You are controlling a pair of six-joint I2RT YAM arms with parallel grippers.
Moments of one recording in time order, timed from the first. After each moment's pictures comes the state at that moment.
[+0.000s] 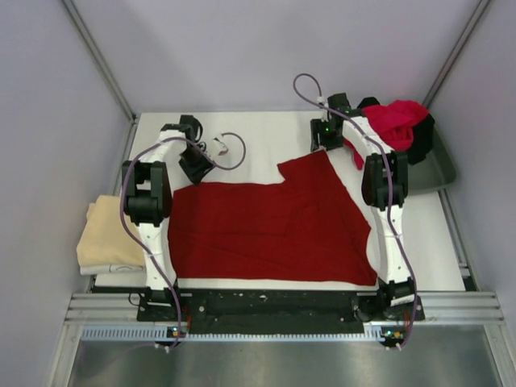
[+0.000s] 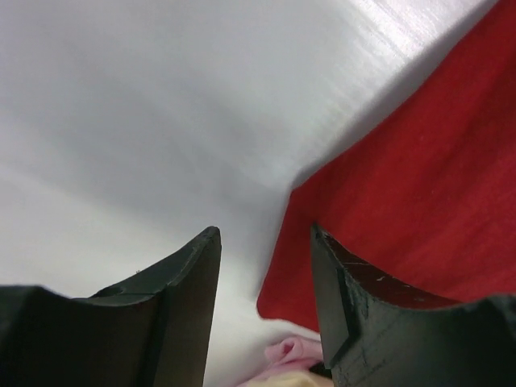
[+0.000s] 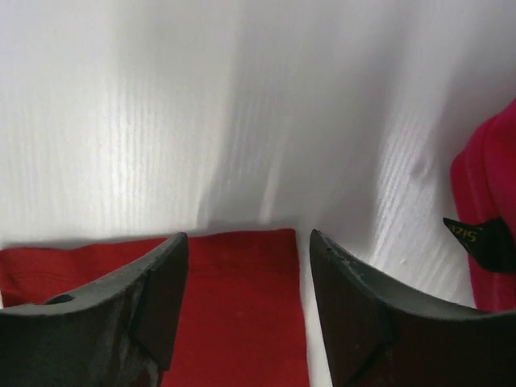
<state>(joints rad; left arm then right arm) -0.08 2.12 1.73 -0.94 0.11 0.88 0.21 2.47 2.21 -0.74 -0.16 0.10</state>
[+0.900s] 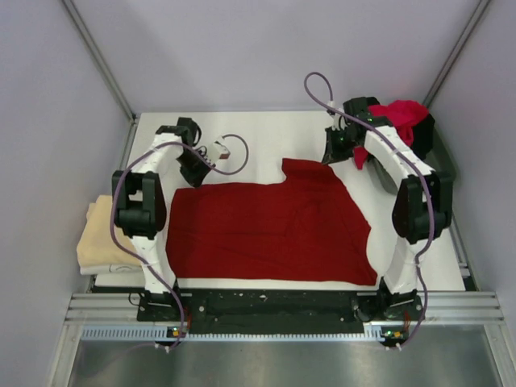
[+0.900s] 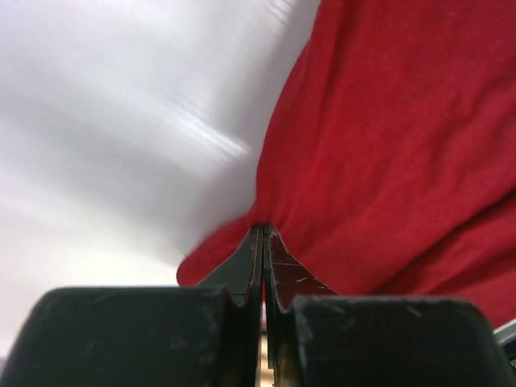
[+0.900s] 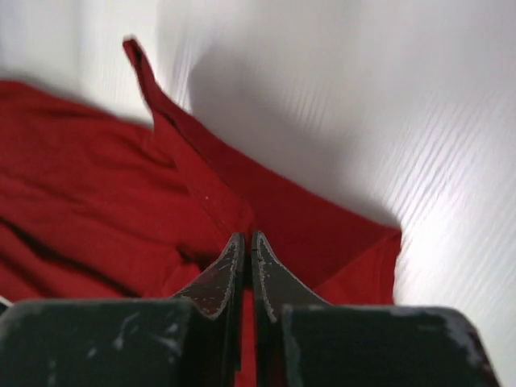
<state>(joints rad) -0.10 2.03 1.64 -1.06 0.23 0.84 0.23 1.96 1.71 -0.78 -0.31 0.11</state>
